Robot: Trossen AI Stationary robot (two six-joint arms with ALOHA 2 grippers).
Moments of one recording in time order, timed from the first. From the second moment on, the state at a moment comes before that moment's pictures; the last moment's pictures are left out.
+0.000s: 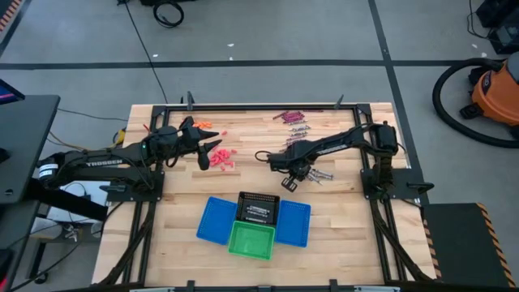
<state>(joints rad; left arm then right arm) 0.29 0.78 0.42 0.17 -0.13 0.02 -0.09 1.93 1.21 -0.94 0.10 0.59</state>
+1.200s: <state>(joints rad) 0.29 0.78 0.42 0.17 -0.13 0.04 0.04 1.91 1.60 -0.95 0.06 0.33</state>
